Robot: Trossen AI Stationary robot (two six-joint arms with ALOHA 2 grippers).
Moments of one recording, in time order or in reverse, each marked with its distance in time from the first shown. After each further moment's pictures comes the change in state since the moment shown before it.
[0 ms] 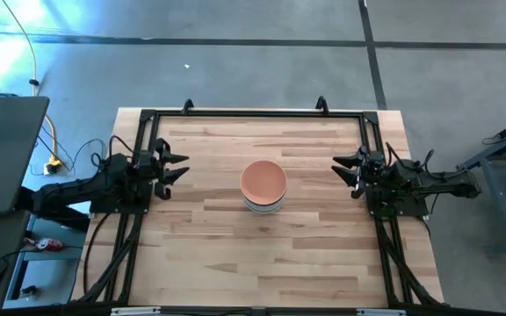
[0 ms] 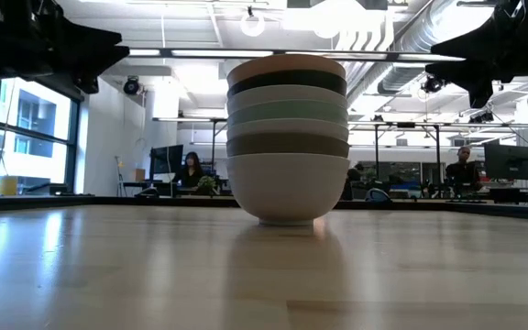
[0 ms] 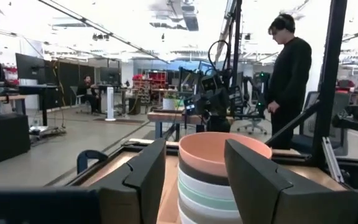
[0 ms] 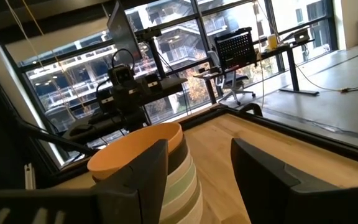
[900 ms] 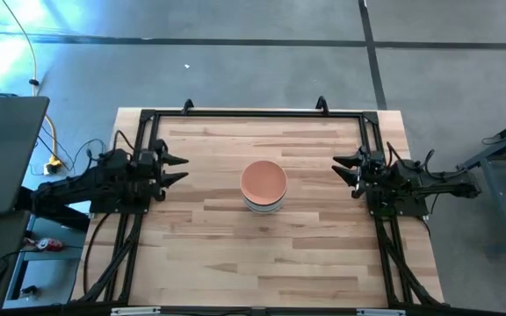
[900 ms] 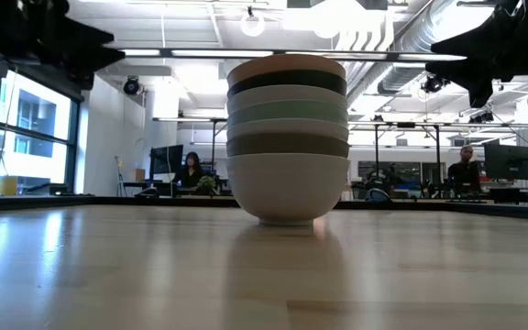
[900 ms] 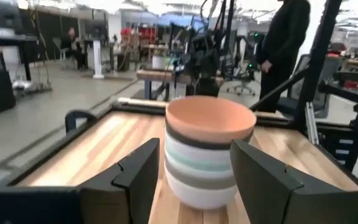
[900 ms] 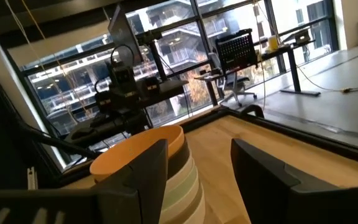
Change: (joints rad) left arm 0.000 0.026 0.167 -0.337 0.051 -0.019; right arm 0.000 0.000 0.000 0.008 0.000 0.008
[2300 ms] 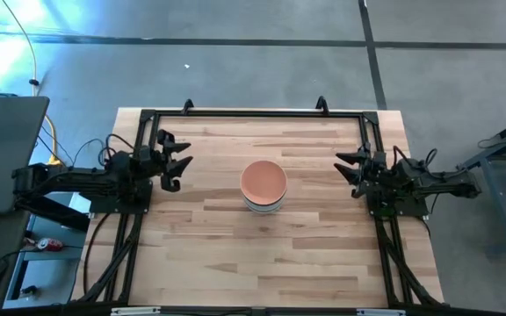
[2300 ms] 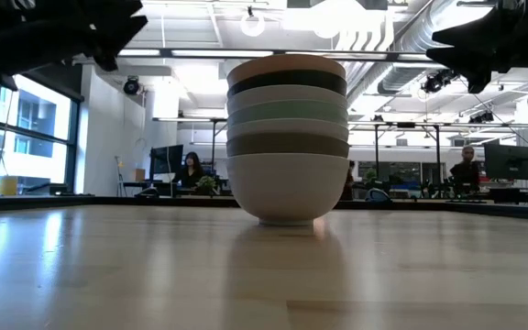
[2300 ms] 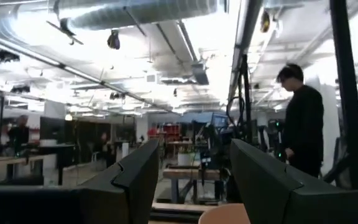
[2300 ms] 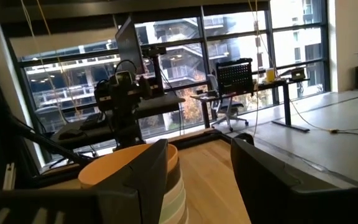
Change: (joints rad) left arm -0.007 0.595 -0.167 1.216 -0.111 0.085; right arm 0.000 0.000 0.000 0.087 0.002 -0.191
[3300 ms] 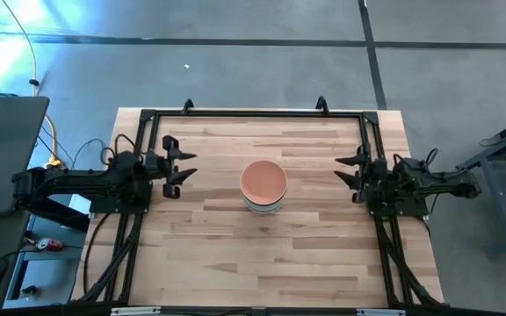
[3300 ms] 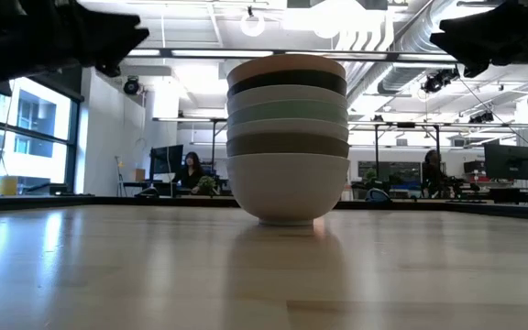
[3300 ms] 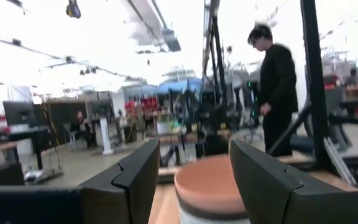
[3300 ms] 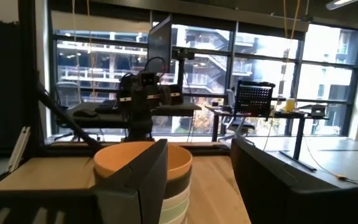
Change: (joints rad) left arm 0.001 -0.104 -0.001 -0.262 0.131 0.076; right arm 0.000 0.000 0.000 0.021 -0.134 -0.230
